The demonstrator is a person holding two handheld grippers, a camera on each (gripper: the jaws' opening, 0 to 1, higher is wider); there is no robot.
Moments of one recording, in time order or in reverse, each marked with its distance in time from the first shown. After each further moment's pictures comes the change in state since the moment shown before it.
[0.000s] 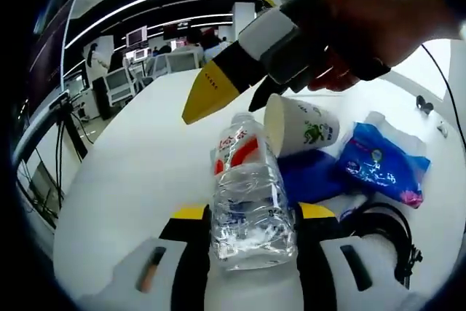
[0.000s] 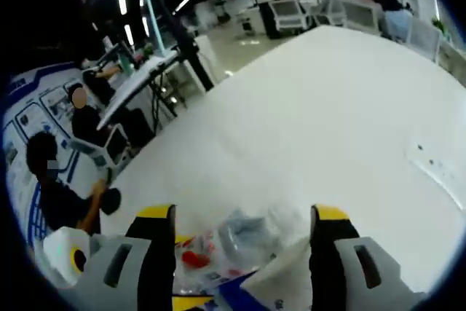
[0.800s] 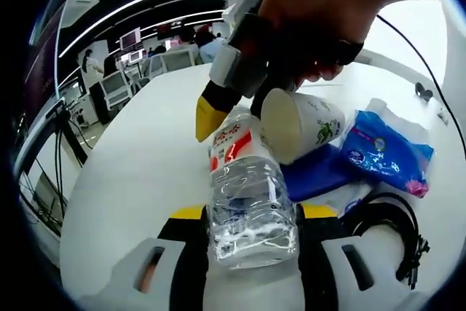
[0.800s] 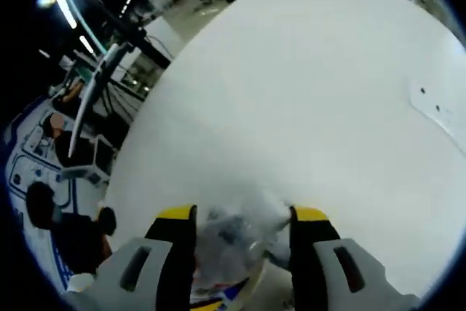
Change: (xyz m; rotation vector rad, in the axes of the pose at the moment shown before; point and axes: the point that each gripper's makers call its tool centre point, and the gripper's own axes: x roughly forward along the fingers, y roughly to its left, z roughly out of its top) left arm 0.001 0.001 -0.007 0.053 0.038 0.001; right arm 0.025 -0.020 -0.021 0.260 0.197 -0.071
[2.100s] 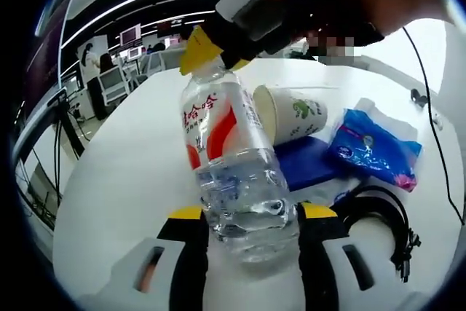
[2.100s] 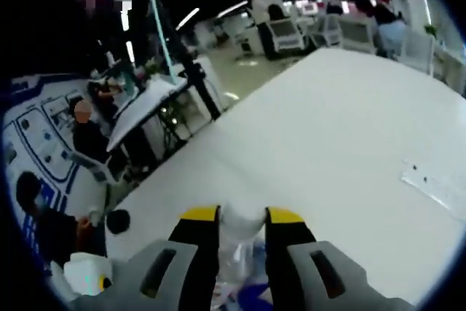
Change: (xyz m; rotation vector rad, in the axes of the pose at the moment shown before) left arm -0.013 -0.005 -0.007 -0.040 -0.012 -0.034; right arm -0.070 0.069 0.028 -0.364 -0.408 0.082
